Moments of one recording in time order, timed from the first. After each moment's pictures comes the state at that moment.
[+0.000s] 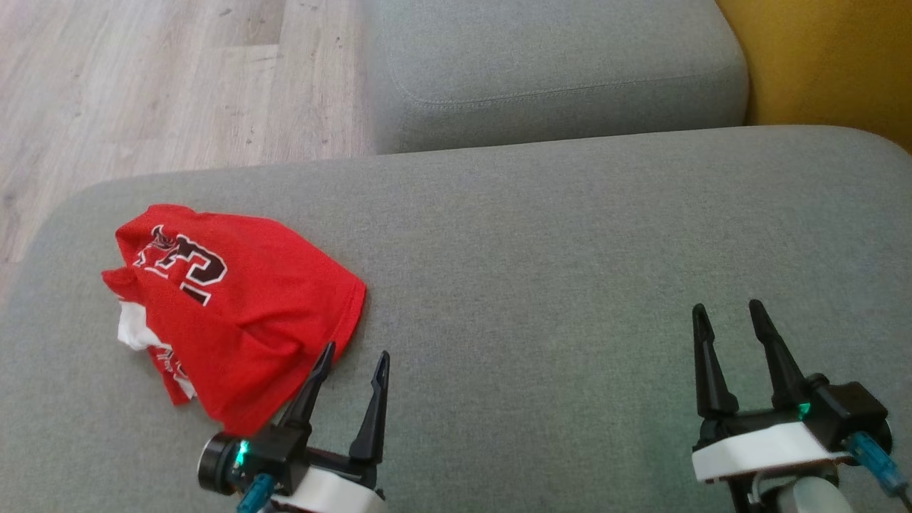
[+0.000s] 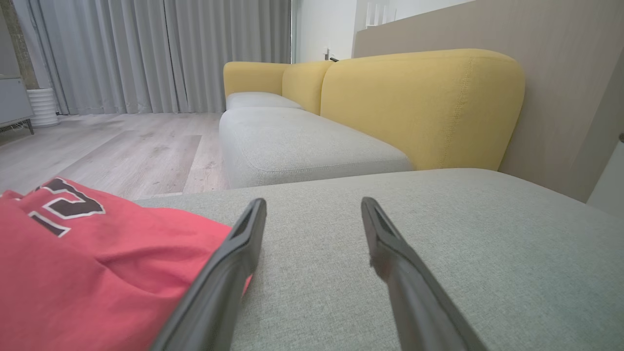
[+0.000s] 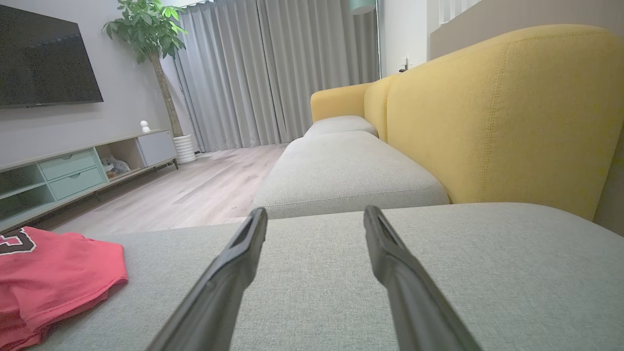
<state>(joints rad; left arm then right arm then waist) -0.03 0.11 -0.41 0.26 -0.24 0.01 -0.25 0.05 -0.04 0.03 0.16 0.15 0.13 -0.25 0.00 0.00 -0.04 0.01</state>
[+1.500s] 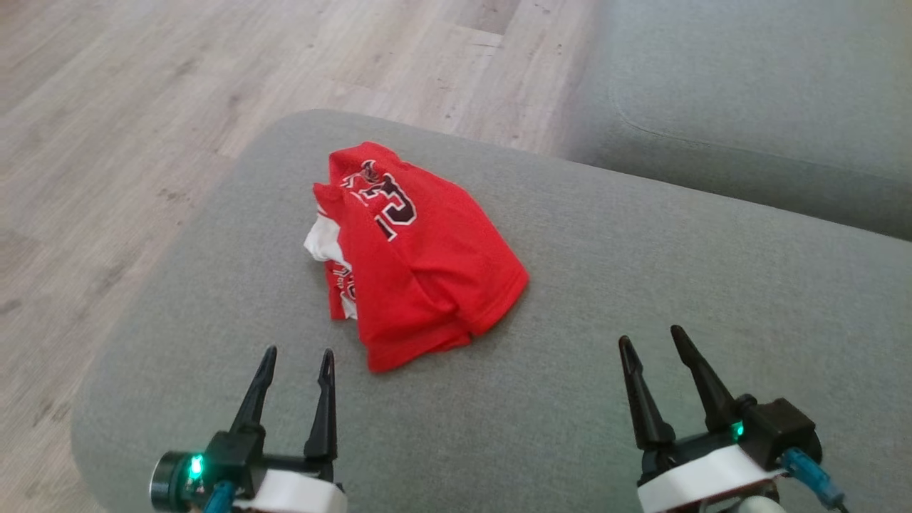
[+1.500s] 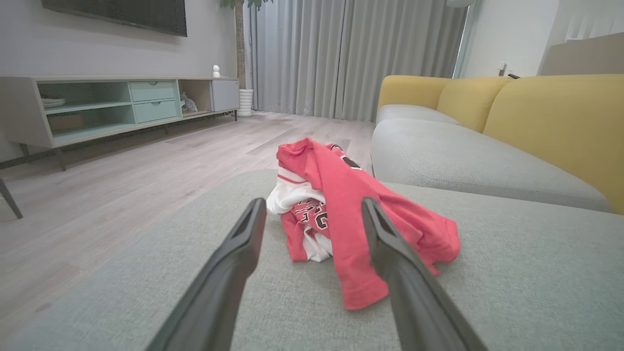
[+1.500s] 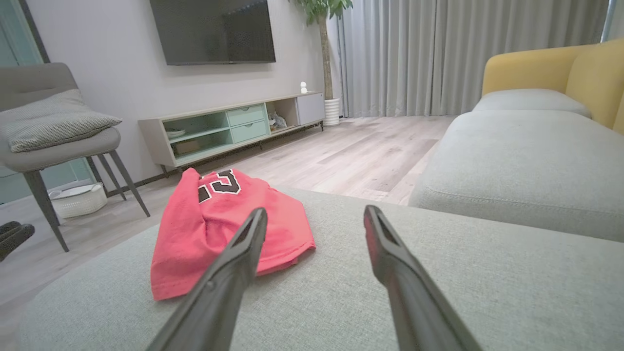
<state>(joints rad) 0.01 0.09 -0.26 0.27 -0.17 0.03 -0.25 0.08 -0.04 0.20 0.18 0.18 0.13 -0.25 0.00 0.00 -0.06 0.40</state>
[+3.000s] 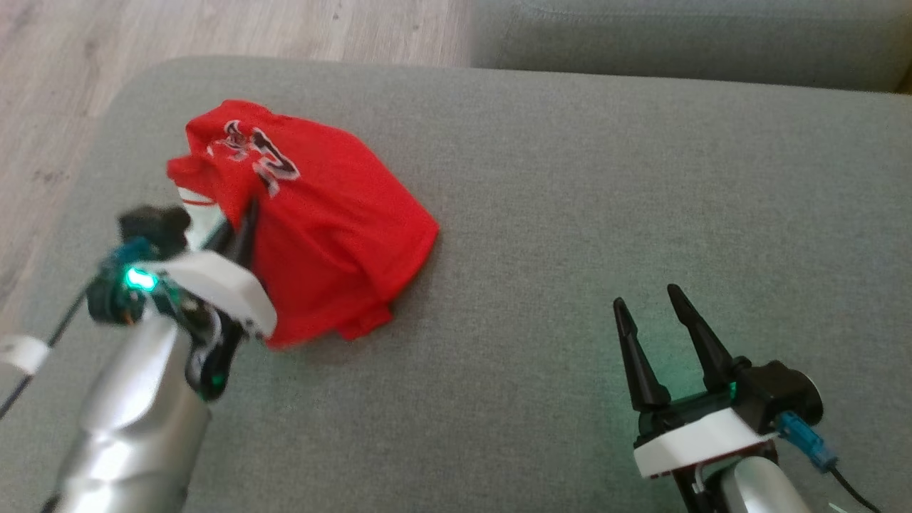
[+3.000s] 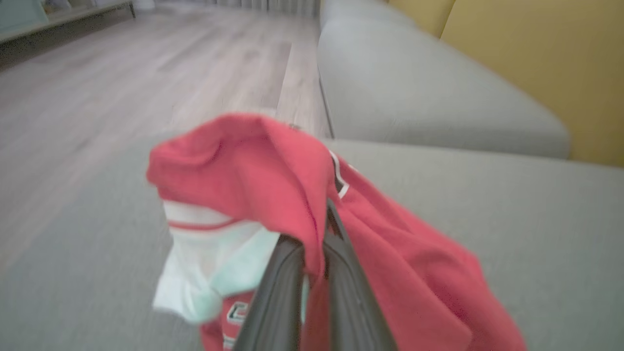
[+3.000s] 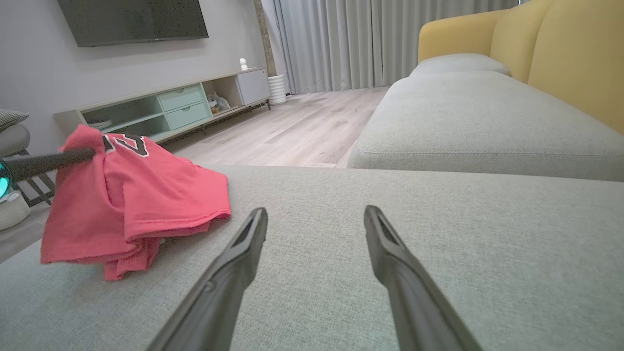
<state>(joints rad) -0.56 0.25 -0.37 0.68 -0.53 -0.12 0.09 -0.01 -0.04 0.20 0.19 0.12 0.13 -0.25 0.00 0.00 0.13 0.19</state>
